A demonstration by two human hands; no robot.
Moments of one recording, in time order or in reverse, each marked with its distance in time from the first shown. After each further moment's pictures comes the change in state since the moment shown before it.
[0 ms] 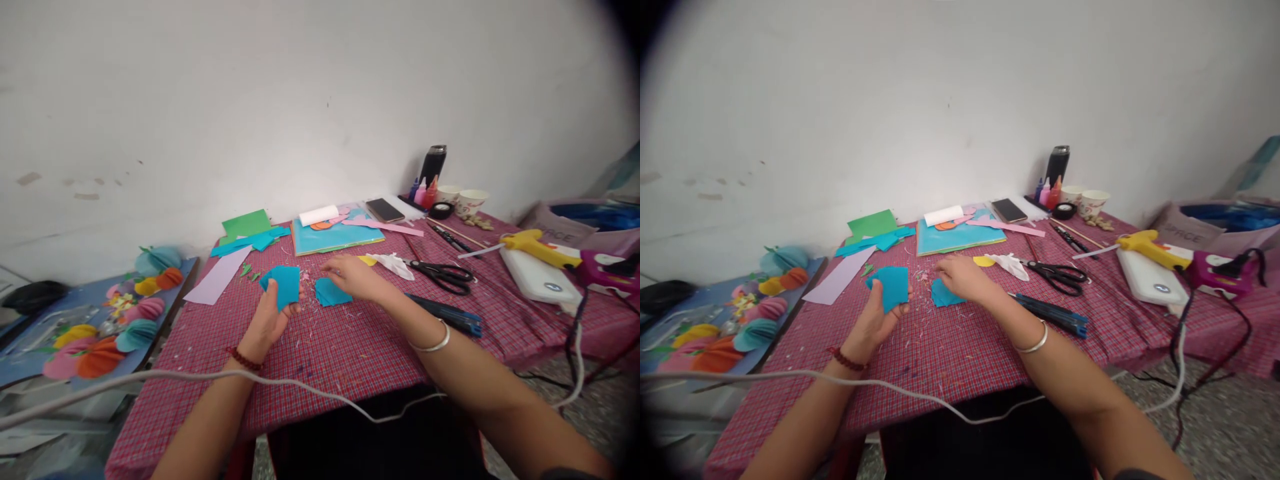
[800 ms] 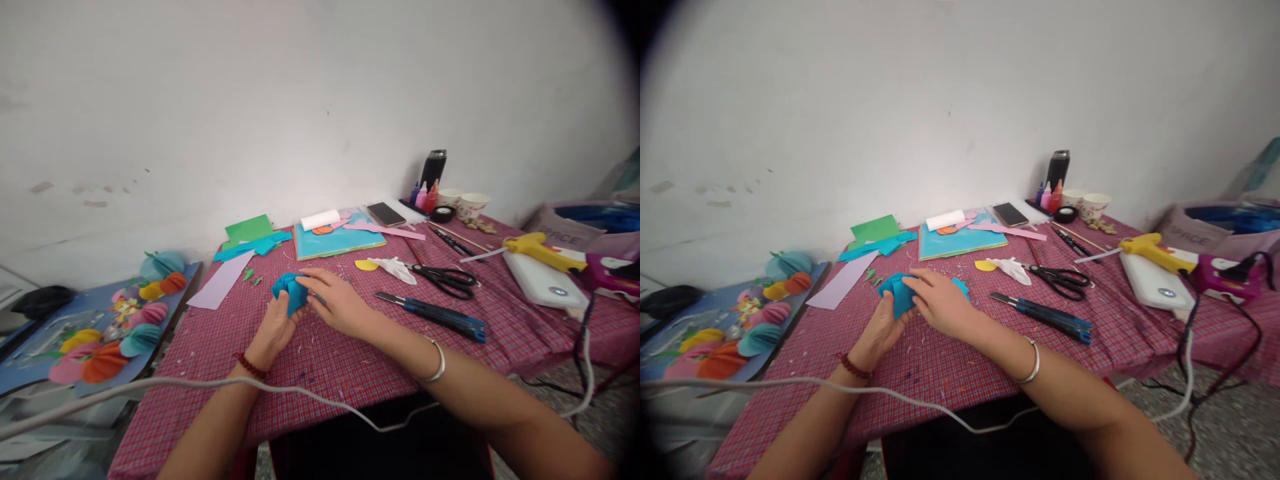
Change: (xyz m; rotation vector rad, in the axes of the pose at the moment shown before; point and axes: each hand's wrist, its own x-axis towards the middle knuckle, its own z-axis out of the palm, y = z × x) left_hand -0.002 -0.014 0.004 -0.090 -0.043 0.057; right_hand -0.016 -0.051 0.024 0.115 0.208 -0.228
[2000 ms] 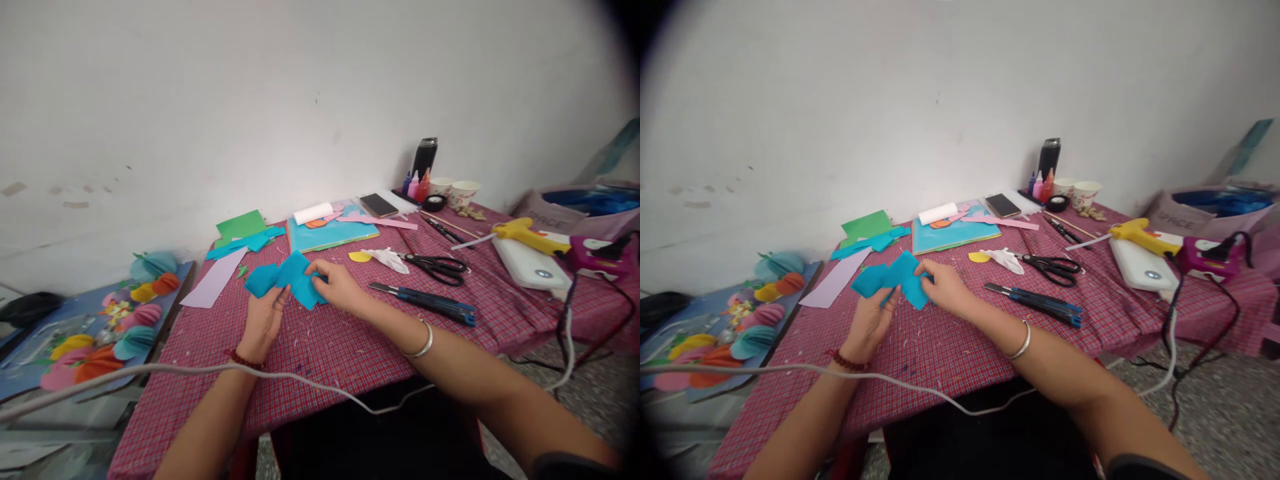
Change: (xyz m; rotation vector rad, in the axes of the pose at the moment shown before) left_hand 0.008 0.014 0.004 -0.001 0.212 0.157; right_hand 0.005 0.028 0.007 0.240 0.032 0.367
